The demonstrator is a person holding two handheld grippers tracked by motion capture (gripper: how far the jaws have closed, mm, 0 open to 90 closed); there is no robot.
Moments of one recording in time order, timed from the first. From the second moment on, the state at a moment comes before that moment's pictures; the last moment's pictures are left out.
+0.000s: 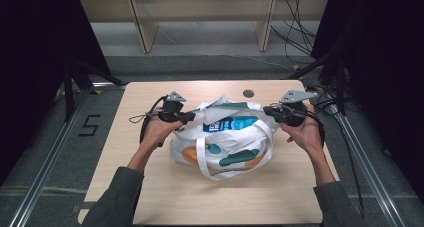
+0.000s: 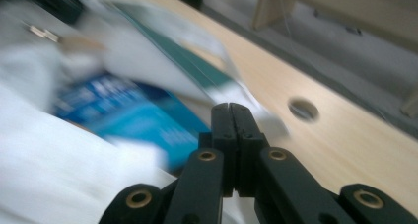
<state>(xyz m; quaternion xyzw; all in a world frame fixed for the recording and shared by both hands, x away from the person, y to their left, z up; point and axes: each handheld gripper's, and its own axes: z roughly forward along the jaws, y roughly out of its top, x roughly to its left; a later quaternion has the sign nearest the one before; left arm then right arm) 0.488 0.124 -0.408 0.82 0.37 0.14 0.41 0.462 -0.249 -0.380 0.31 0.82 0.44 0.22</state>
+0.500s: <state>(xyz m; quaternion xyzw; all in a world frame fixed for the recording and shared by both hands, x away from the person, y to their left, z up) 0.537 0.079 -0.408 0.85 0.38 0.13 0.34 0.418 -0.171 -0.407 0.20 0.90 0.37 0.11</state>
